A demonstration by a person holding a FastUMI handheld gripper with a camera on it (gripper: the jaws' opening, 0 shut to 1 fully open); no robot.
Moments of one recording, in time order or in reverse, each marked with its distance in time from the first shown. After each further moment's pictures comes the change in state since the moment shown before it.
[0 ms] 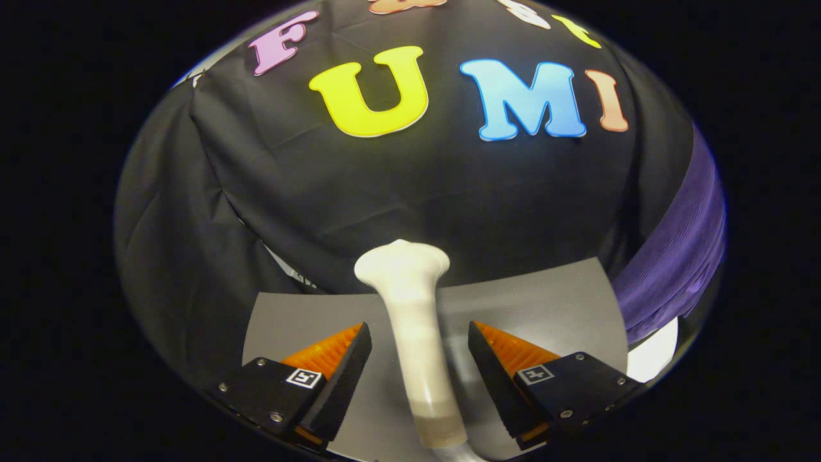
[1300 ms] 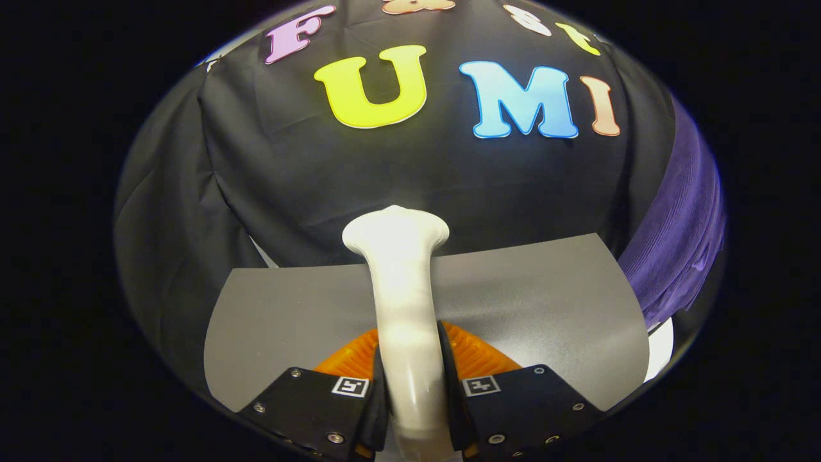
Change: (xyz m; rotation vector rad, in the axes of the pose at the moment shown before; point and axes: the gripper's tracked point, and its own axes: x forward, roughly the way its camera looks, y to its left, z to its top) arm 0.016 -0.016 -0.023 -0.096 -0.142 -0.098
